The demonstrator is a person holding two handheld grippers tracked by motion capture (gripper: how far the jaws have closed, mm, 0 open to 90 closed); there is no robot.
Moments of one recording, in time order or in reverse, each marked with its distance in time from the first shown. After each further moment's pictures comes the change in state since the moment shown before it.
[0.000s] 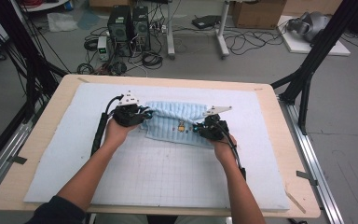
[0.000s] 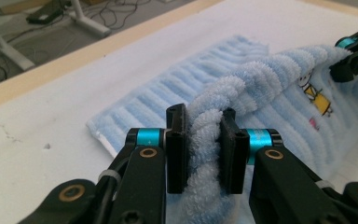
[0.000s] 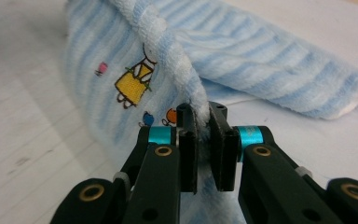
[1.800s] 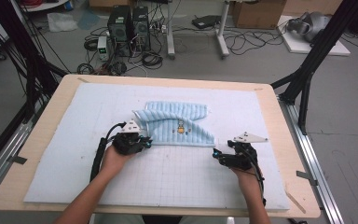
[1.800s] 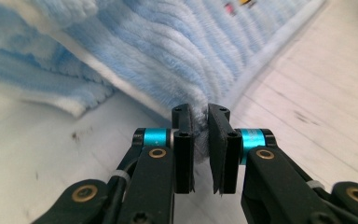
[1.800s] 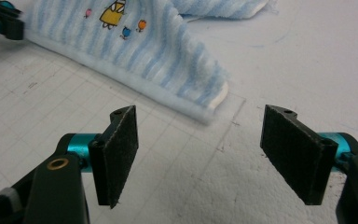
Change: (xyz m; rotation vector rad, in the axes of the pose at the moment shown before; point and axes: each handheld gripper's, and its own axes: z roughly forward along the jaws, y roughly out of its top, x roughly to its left) left arm -0.055 -0.059 -0.035 0.121 -0.100 -0.032; right arm 0.008 -0.086 -0.082 -0.086 -0.107 0.155
